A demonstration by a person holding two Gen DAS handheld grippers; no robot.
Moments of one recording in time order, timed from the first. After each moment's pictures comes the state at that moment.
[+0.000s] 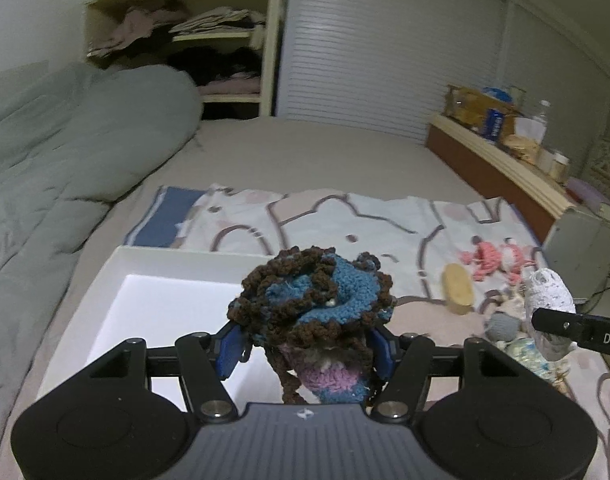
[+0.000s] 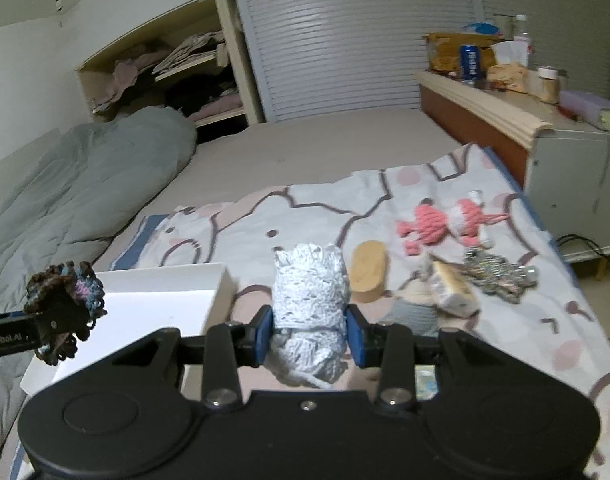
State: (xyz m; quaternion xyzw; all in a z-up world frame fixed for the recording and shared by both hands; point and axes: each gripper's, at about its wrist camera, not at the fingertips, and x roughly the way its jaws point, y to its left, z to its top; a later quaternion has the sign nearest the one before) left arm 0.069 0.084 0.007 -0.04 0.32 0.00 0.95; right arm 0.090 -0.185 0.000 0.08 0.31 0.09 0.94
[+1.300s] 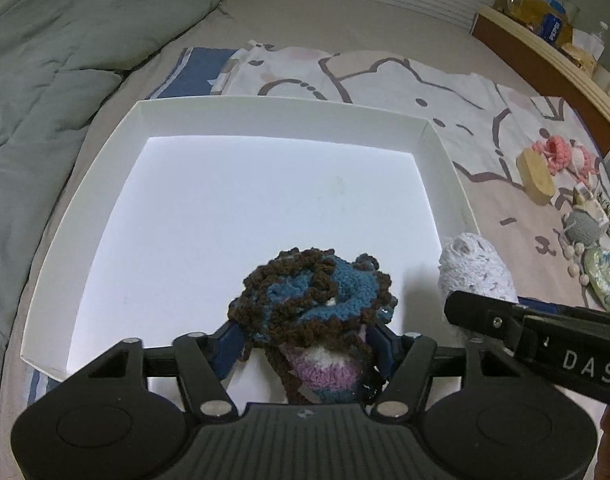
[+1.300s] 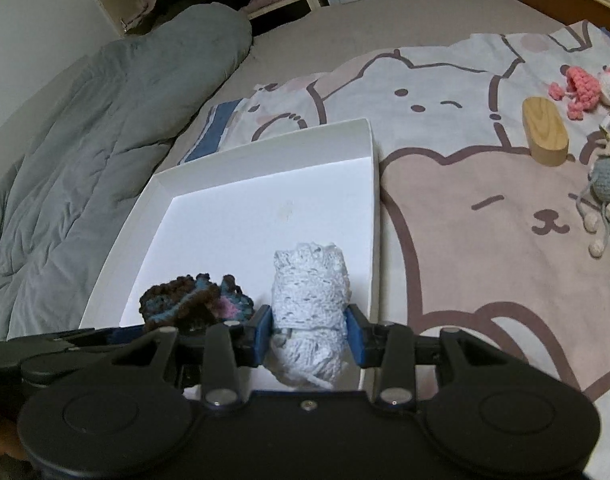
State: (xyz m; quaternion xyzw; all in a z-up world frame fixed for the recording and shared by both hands) left arm 0.098 0.139 -0.078 -0.04 0.49 0.01 0.87; right arm 0.111 -0.048 -0.073 0.12 0.45 0.17 0.87
